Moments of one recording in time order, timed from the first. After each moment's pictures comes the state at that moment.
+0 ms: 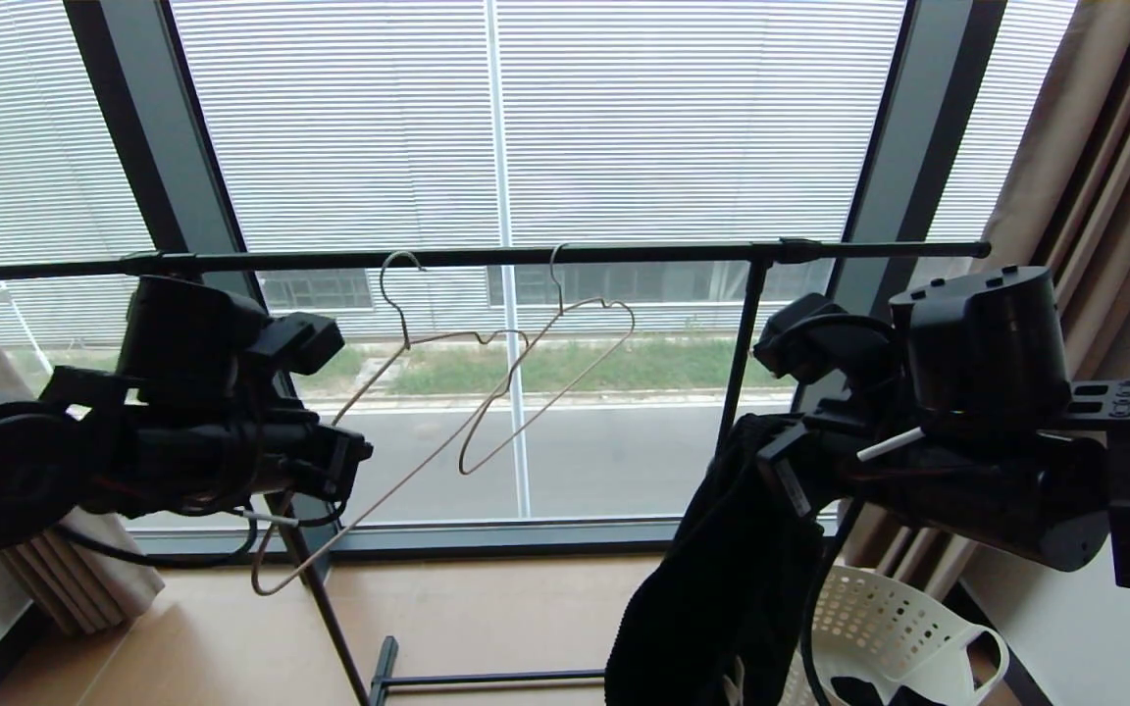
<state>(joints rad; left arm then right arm) -0.27 1.65 -0.90 -0.07 -0.05 0.08 0.65 1.63 -0.93 -0.16 -0.33 -0.12</state>
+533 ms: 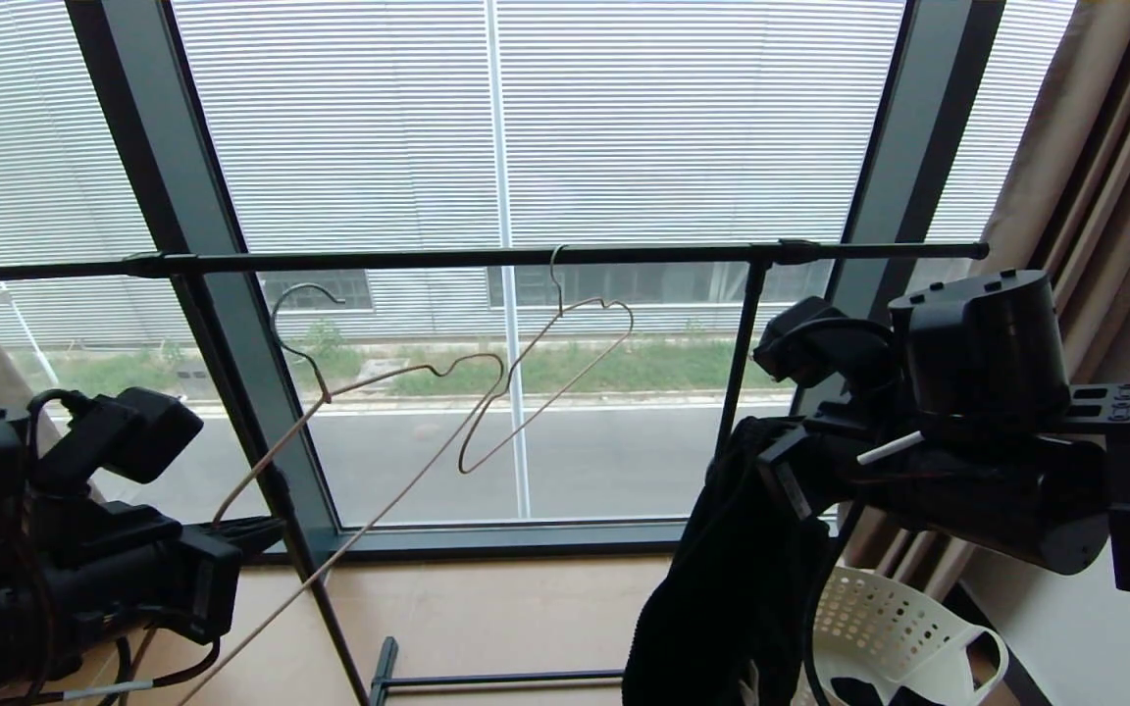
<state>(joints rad) -0.25 1.27 -0.49 -0.22 -0.05 0.08 0.65 1.63 -0.92 -0.16 -0.33 -0.12</state>
